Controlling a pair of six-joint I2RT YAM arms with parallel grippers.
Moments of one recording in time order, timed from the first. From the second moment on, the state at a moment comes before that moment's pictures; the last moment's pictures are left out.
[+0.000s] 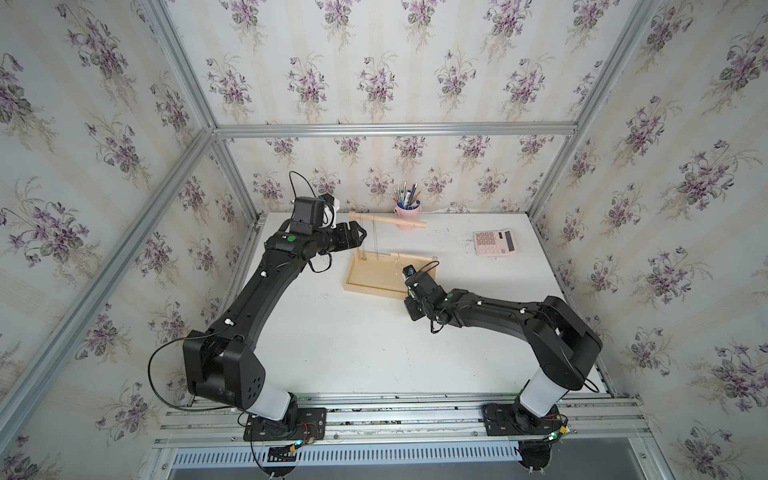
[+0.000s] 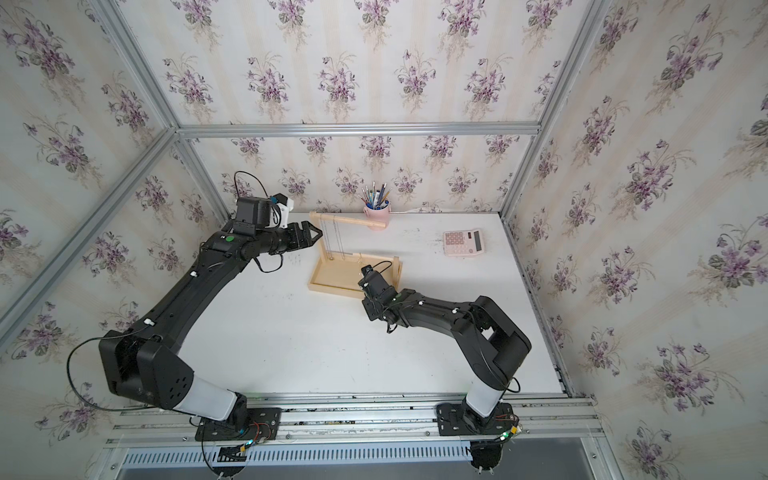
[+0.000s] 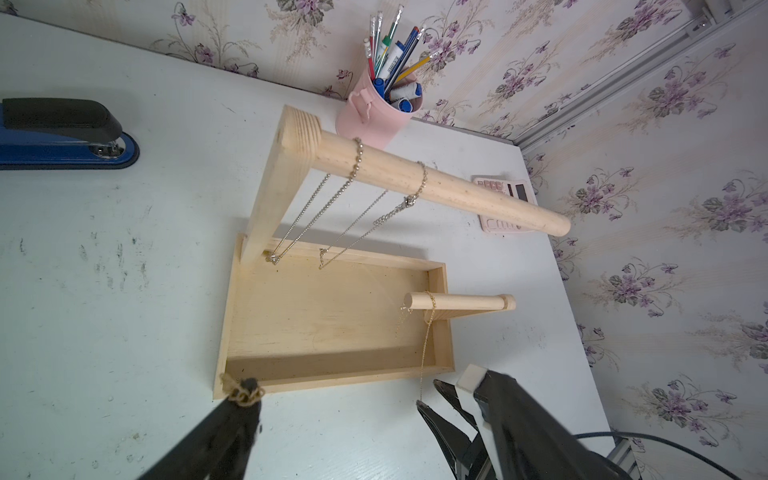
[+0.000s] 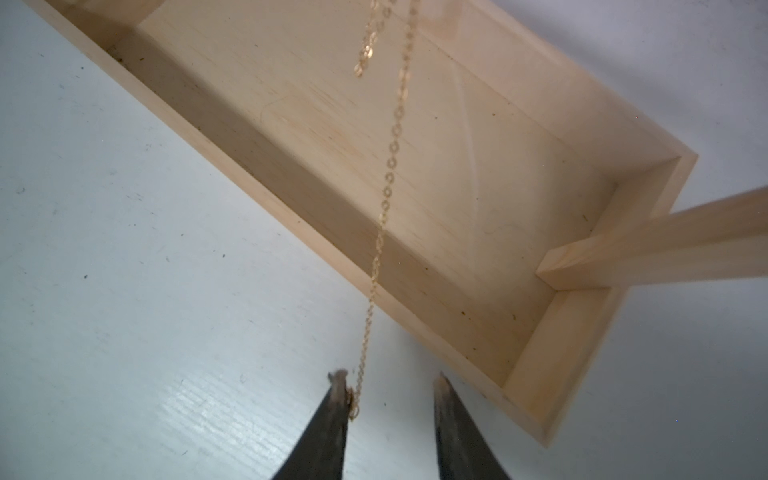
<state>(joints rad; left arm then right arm) -0.23 1.52 1.45 -0.59 0.33 -0.43 0.81 1.70 0.96 -0.21 0.23 0.23</state>
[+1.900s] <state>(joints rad) -0.52 1.82 1.26 -0.23 0.61 -0.57 0.79 1.54 0.86 -0.11 0.04 0.25</state>
